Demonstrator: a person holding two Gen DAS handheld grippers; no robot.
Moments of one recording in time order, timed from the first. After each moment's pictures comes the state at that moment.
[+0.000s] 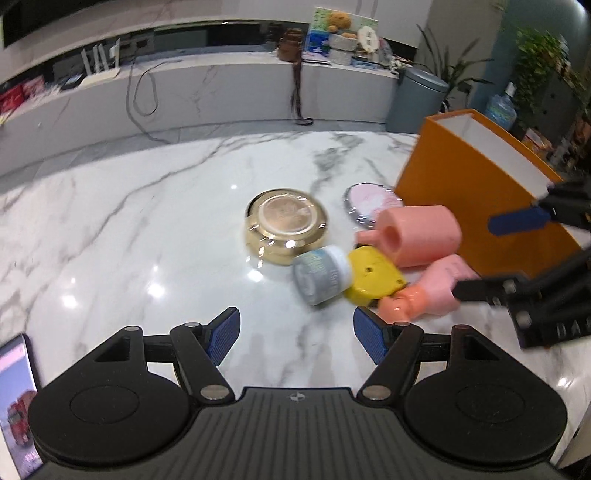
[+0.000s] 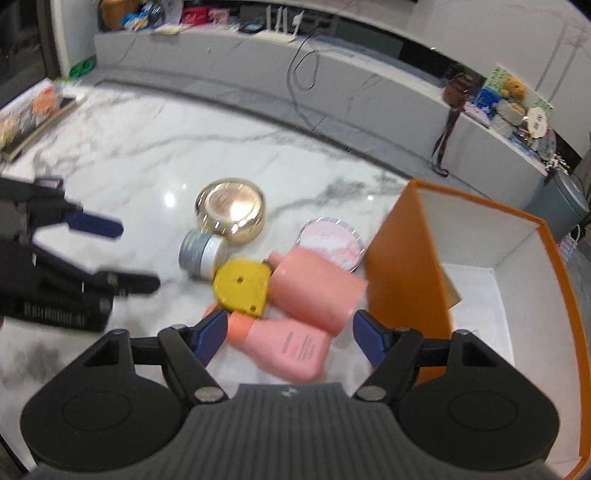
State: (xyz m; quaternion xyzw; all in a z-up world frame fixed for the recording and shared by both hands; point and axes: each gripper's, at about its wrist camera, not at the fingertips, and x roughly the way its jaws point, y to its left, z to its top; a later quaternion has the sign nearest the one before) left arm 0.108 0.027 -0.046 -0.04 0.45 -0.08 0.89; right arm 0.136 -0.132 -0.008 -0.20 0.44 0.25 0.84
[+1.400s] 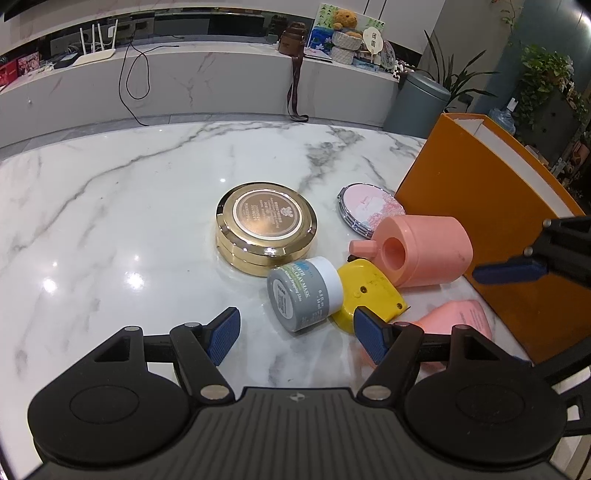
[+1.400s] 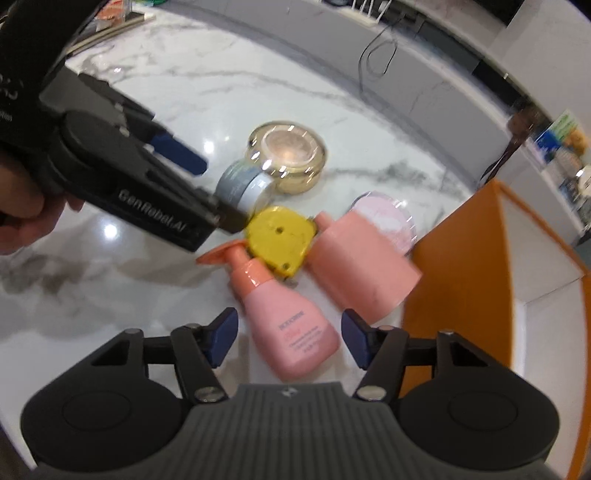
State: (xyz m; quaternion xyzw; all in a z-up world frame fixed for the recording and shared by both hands) left arm 0.135 0.012 -0.069 -0.08 0.45 -0.09 0.88; right arm 0.126 -0.119 -0.043 -0.31 0.43 0.32 0.79
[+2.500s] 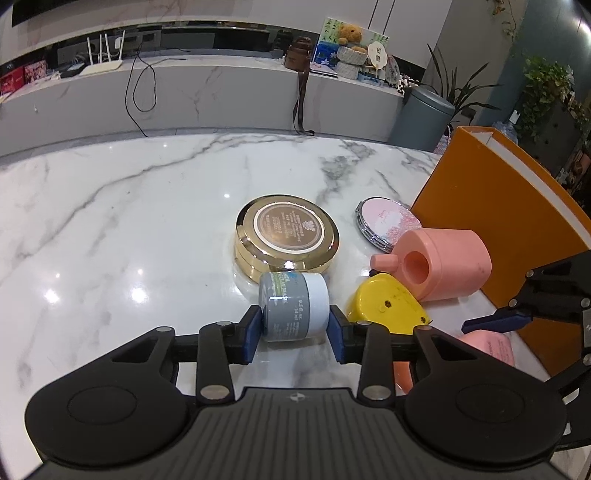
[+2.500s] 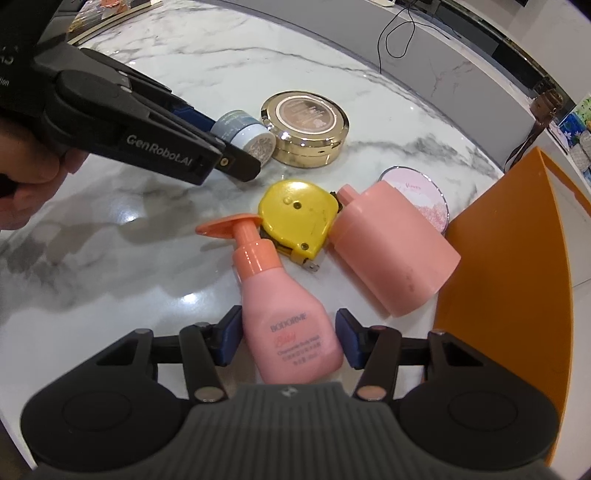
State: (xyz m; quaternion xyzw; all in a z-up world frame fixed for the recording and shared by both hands) left arm 0.138 0.025 -0.075 -0.07 0.43 -0.08 0.90; right arm 0.139 -0.116 -0.071 -0.29 0.48 0.35 0.76
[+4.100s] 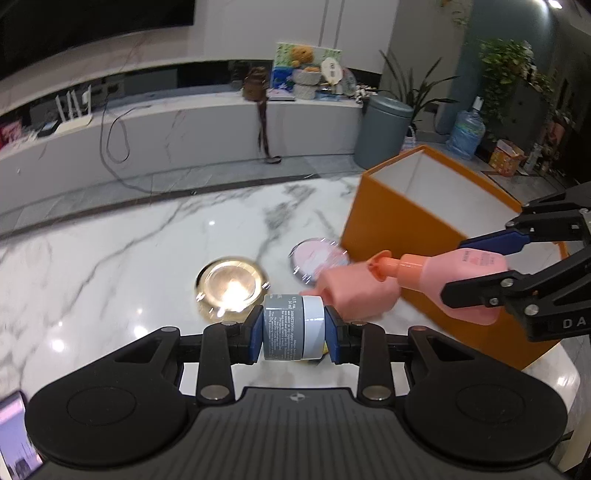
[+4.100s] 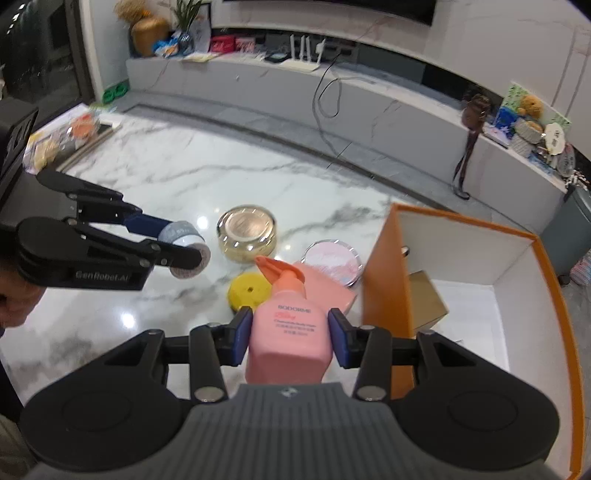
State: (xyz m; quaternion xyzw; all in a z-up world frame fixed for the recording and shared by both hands) left arm 0.115 -0.020 0.006 -0.01 0.39 -0.13 0.91; right arm 0.128 -0.179 0.035 -0.16 0.41 0.30 0.85
